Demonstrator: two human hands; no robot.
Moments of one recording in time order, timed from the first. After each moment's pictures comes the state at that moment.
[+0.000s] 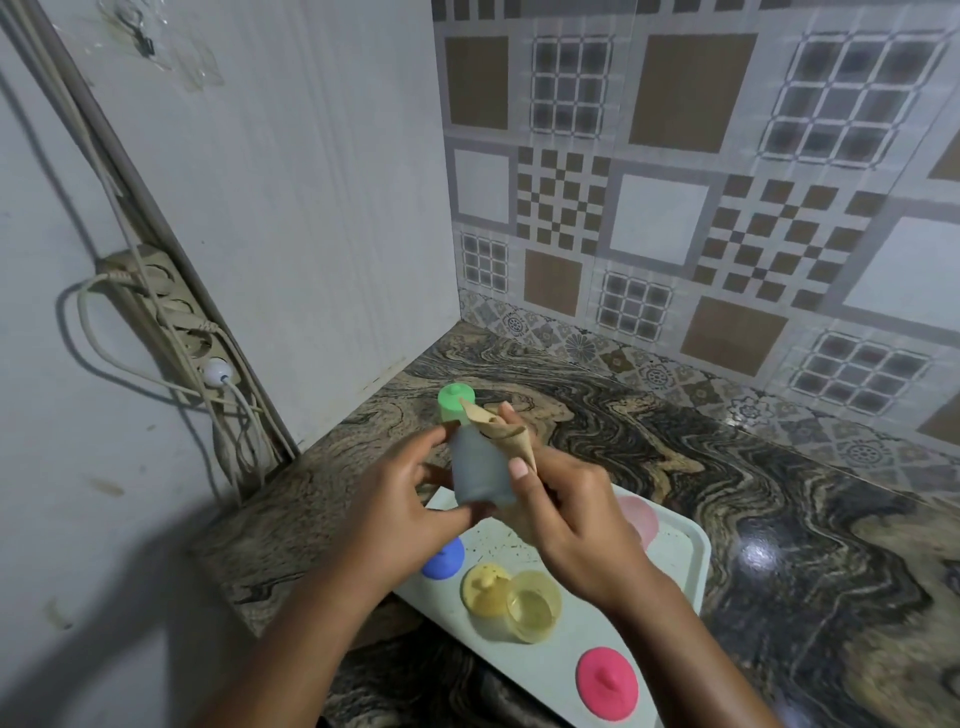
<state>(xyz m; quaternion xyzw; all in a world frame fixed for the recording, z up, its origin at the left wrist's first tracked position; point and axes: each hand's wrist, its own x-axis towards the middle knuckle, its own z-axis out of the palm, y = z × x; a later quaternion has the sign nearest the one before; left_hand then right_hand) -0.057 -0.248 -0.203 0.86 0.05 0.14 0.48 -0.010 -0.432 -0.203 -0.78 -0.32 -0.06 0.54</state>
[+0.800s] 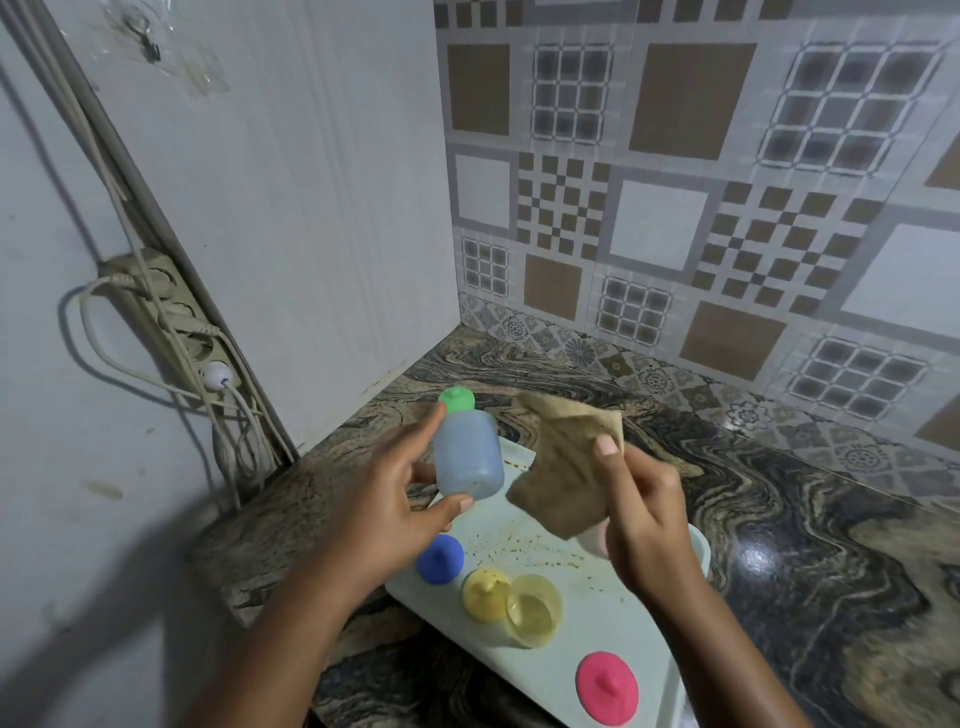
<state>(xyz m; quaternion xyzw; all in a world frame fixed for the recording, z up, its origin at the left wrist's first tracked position) -0.056 -0.231 -0.204 0.85 0.02 0.12 0.51 -0.006 -0.457 -0.205 -0.71 -0.17 -0.09 0.67</state>
